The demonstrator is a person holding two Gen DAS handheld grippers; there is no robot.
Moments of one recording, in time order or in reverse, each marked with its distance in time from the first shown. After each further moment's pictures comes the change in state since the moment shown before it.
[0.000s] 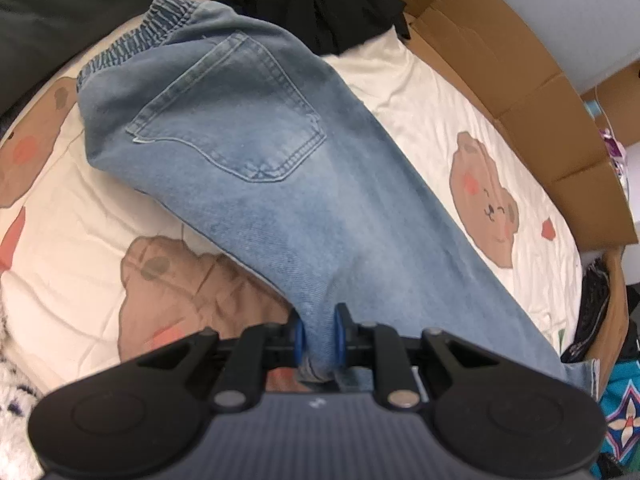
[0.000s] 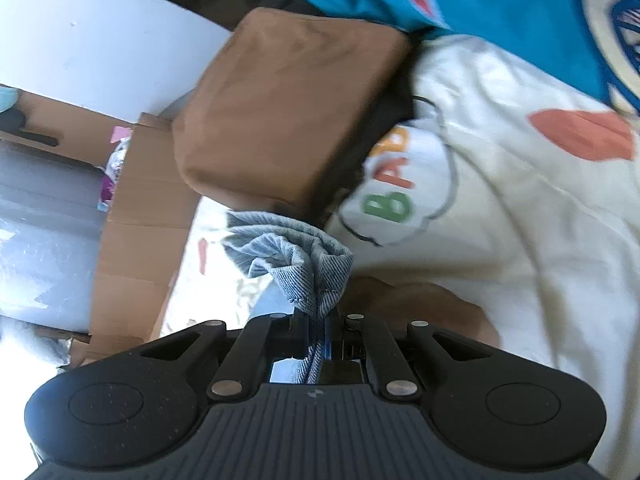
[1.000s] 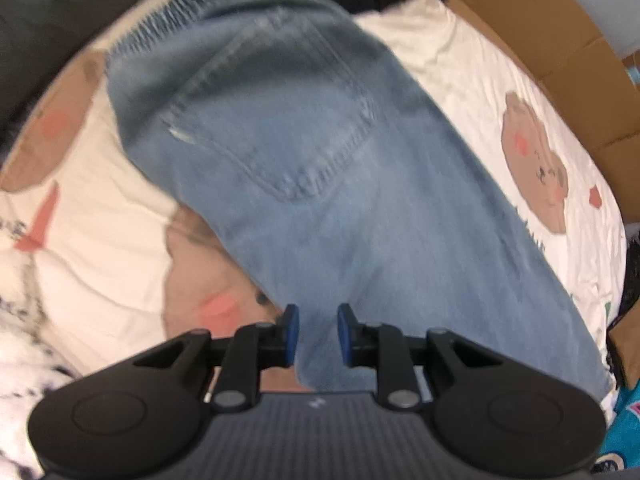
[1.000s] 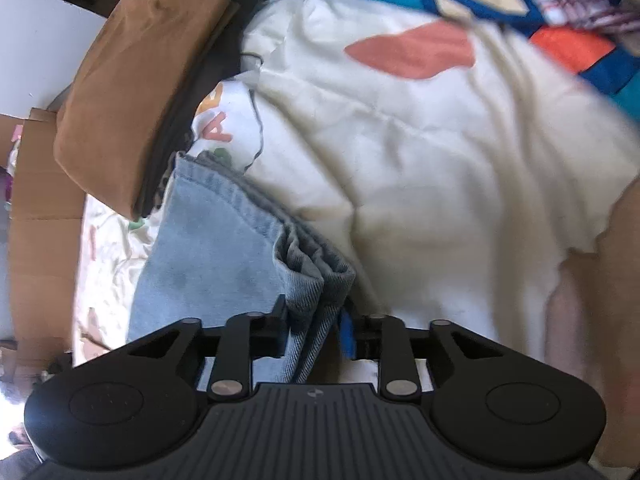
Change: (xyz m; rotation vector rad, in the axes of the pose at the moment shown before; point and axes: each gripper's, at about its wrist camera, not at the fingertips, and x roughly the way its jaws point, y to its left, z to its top) left arm 0.008 0.015 -0.002 0.024 0.081 0.140; right arm 0.000 -0.083 -0.024 0.069 0.034 -0.275
